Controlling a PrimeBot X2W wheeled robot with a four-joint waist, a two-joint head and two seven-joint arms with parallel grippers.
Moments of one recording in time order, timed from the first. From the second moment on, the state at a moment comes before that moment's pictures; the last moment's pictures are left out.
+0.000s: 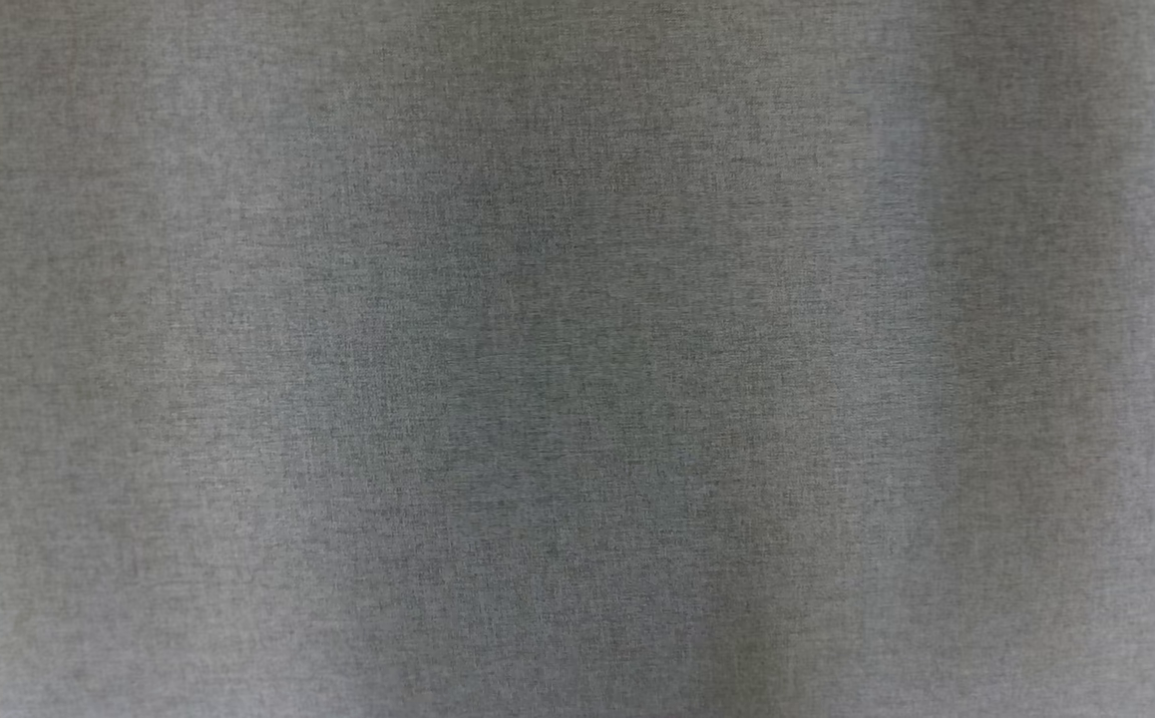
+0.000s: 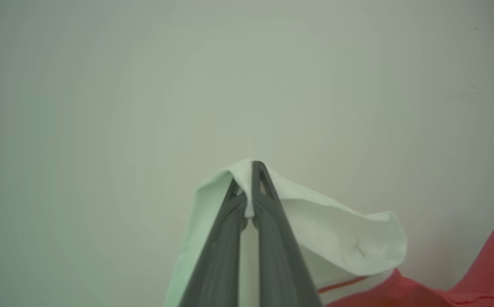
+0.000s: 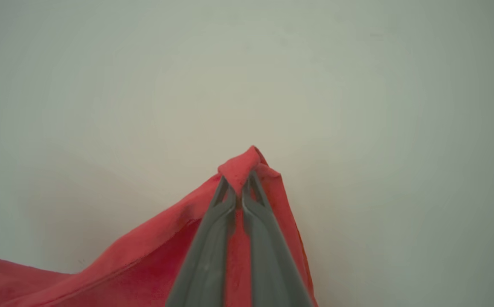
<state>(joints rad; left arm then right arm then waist) -2.26 0.26 -0.57 1.03 -0.56 -0.13 -0.20 -2.10 -0.18 0.06 1.19 0.48 0.13 -0.01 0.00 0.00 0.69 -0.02</state>
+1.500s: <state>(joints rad) -1.17 0.33 -0.38 0.37 -0.65 -0.01 -0.26 -1.20 -0.18 0.28 0.83 0.79 0.13 -0.15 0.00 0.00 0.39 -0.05</state>
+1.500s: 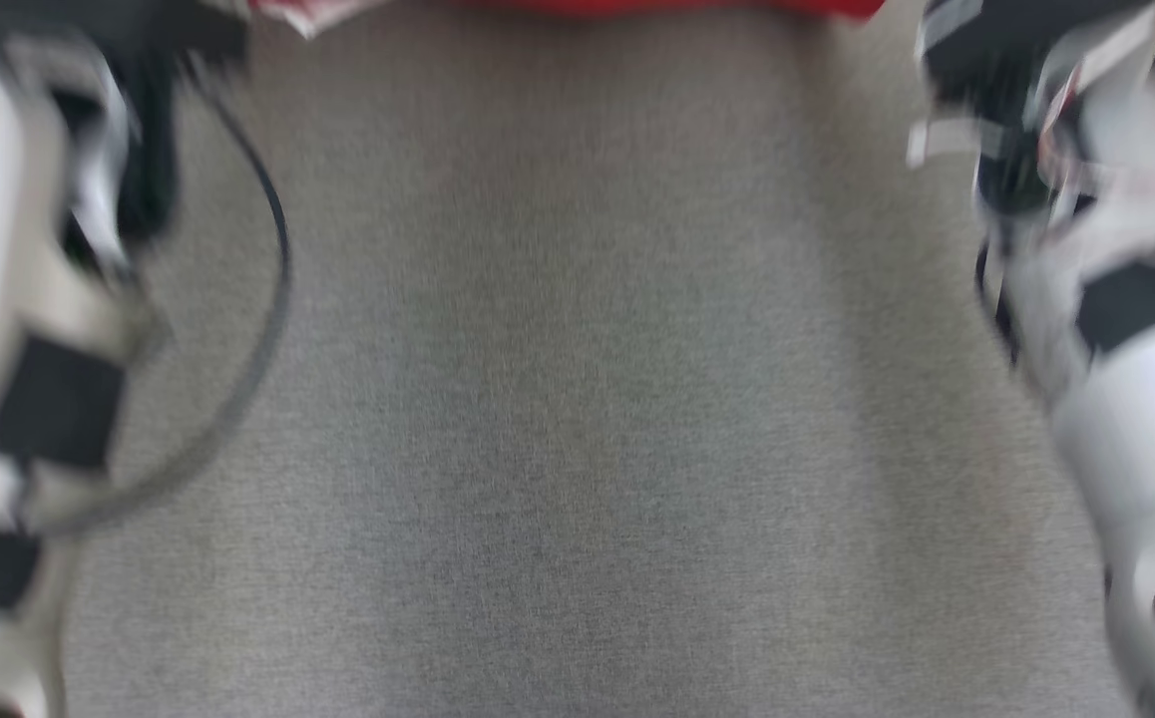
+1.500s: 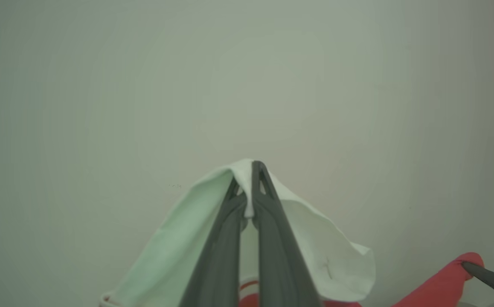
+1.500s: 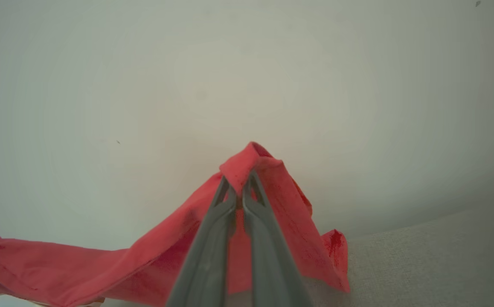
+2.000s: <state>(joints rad) -0.45 0.33 -0.40 -0.01 -0.70 0.15 -0.26 -0.52 -0.23 0.21 0.48 0.86 0.13 -0.08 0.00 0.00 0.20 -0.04</state>
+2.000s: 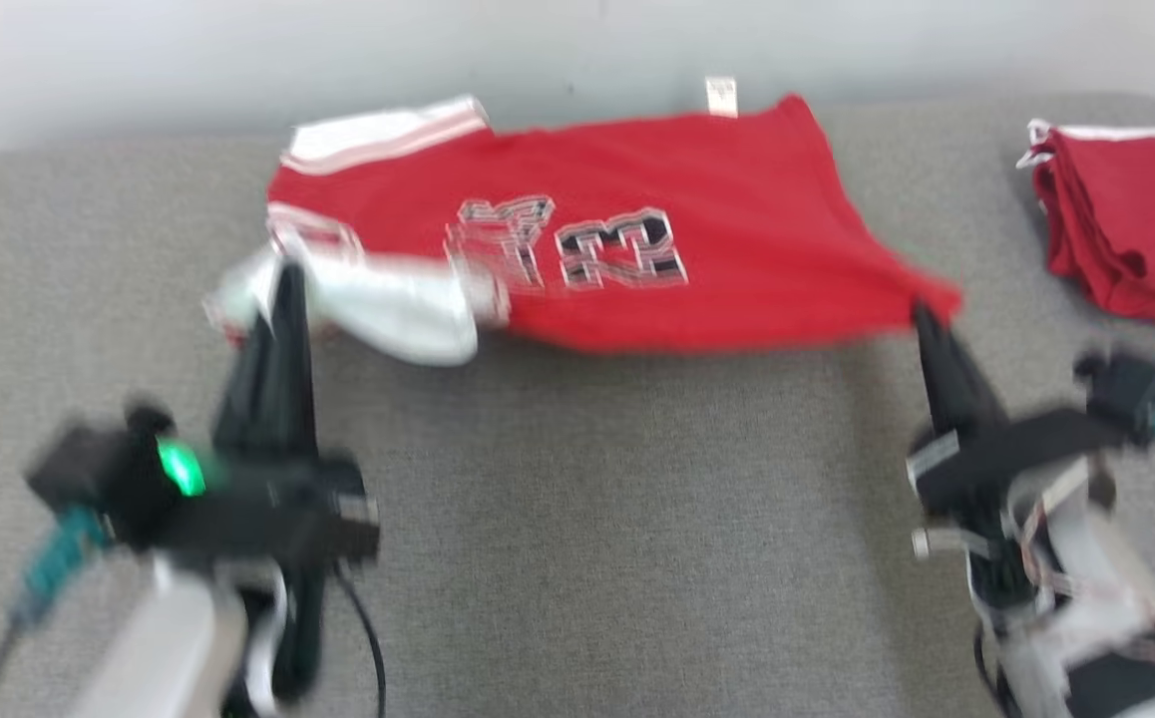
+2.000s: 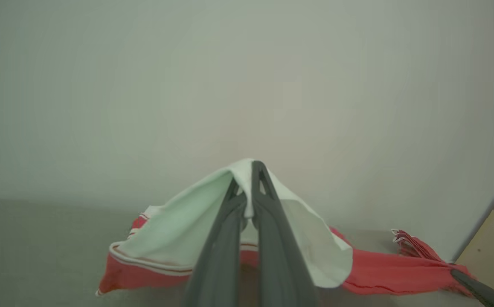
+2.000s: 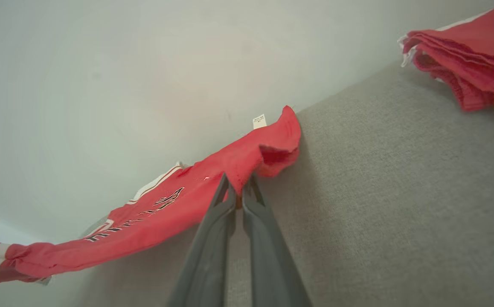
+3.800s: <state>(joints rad) -0.37 0.29 -0.37 0.30 -0.54 -0.07 -0.14 -0.24 -0.09 -0.04 0.31 0.55 0.13 0.32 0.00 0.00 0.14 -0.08</state>
